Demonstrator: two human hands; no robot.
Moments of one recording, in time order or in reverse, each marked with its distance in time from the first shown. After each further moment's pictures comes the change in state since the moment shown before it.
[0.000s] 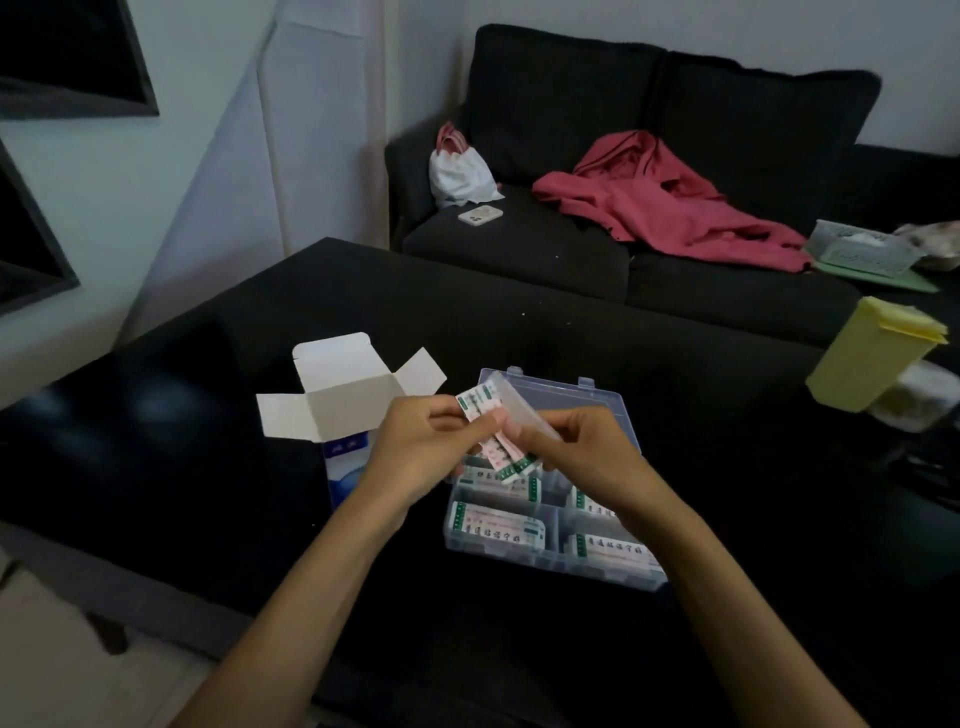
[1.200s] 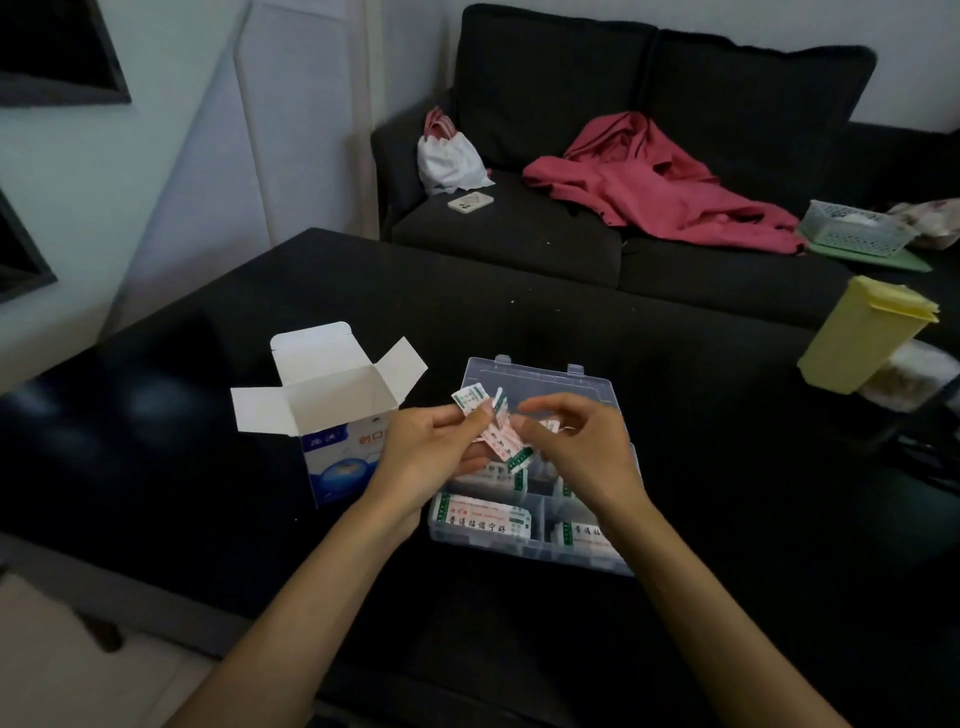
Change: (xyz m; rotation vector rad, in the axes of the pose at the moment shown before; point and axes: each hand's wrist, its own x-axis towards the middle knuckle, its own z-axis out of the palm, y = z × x) left_hand 0.000 -0.010 0.026 -0.288 -0.051 -0.078; right_hand 0.006 0.028 0.003 -0.004 0.394 -0.041
